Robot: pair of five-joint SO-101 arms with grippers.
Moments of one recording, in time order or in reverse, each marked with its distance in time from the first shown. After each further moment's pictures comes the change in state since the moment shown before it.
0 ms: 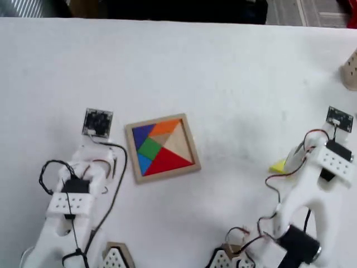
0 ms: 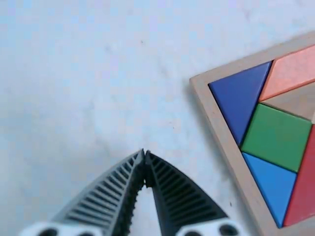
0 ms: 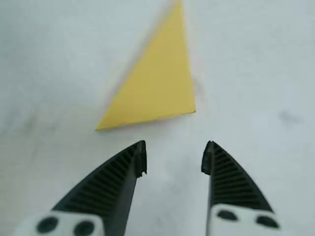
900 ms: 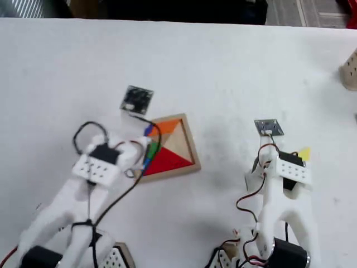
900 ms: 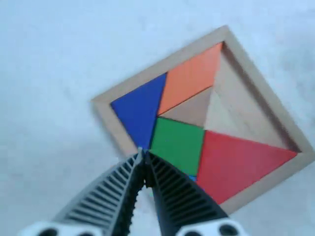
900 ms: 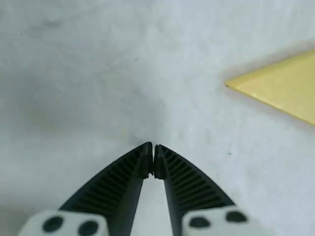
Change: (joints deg) left arm 17.7 19.5 -25.1 15.0 10.5; right arm -16.7 -10.5 21.5 -5.5 19.9
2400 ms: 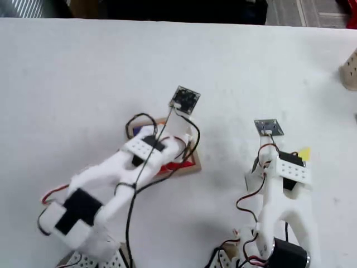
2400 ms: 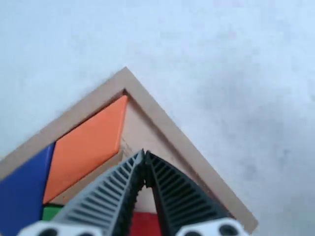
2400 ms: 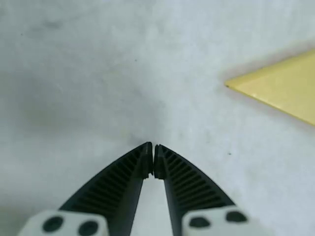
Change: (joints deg) left arm 14.3 31.6 -15.5 -18.5 4.7; right arm 0.0 0.0 0.0 0.0 0.0
